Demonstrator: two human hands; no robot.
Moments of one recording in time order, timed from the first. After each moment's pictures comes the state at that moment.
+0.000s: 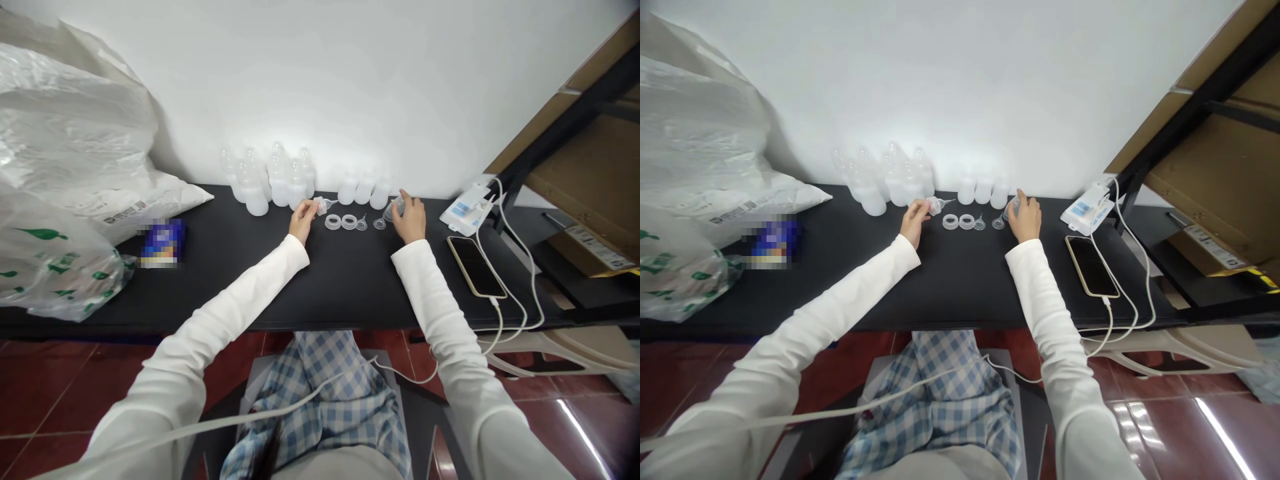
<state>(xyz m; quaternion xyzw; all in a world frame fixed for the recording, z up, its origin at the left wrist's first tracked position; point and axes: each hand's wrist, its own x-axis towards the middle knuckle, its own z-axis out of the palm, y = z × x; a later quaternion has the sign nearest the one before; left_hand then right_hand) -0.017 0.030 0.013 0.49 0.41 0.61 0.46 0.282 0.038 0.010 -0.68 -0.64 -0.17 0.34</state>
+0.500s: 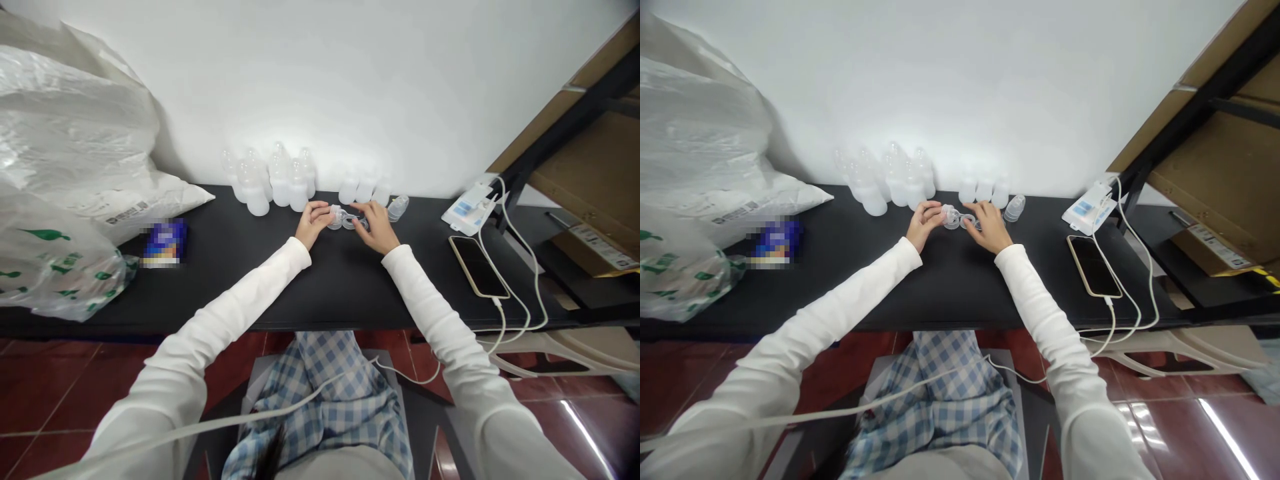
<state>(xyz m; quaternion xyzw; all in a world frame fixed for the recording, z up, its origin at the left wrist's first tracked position) -0.008 0.020 0.009 0.51 0.32 0.58 0.54 0.204 0.000 0.031 -0.45 -0.83 -0.04 0.33</state>
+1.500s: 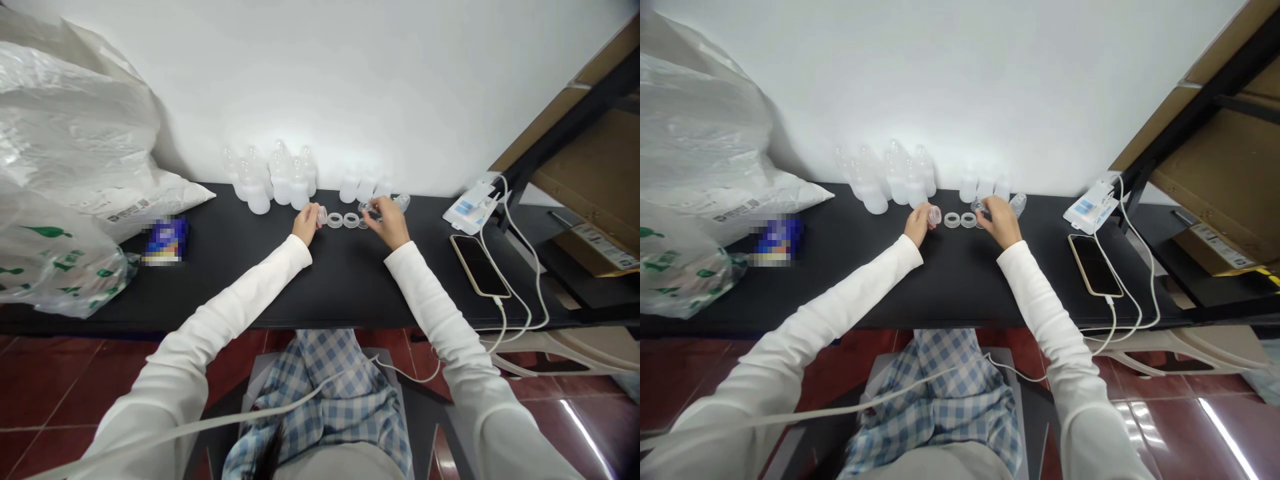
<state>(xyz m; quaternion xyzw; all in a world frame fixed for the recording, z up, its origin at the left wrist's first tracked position) -0.014 0.026 0.008 0.52 0.47 0.56 0.45 0.217 0.009 0.033 -0.50 -0.78 -0.09 0.36</state>
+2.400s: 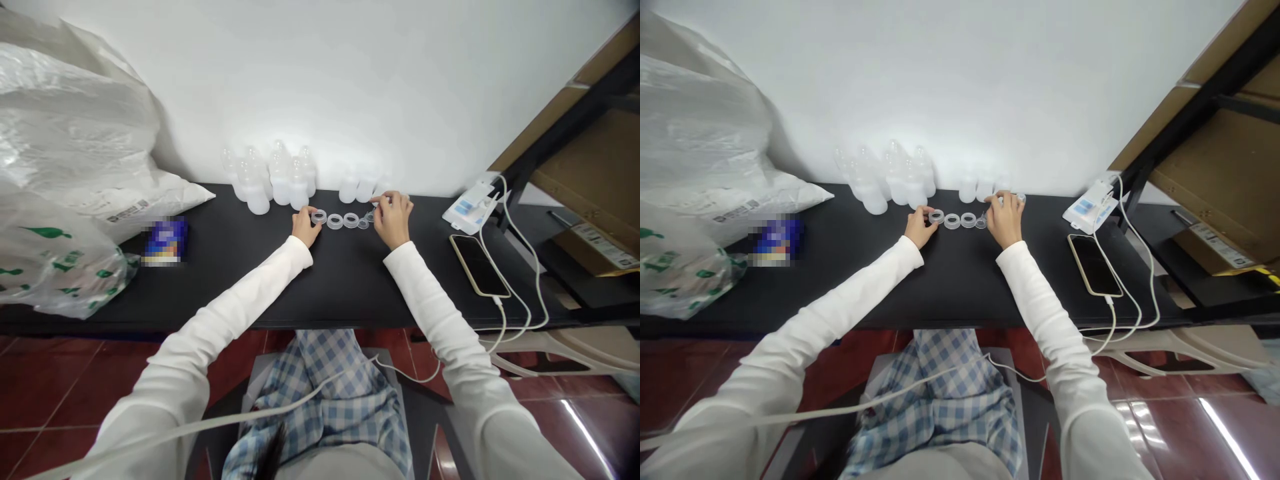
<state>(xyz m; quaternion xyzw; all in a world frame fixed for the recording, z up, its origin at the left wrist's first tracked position) -0.024 0.036 -0.011 0.65 0.58 0.41 0.26 0.215 0.004 0.036 -0.60 -0.72 -0.18 0.29</state>
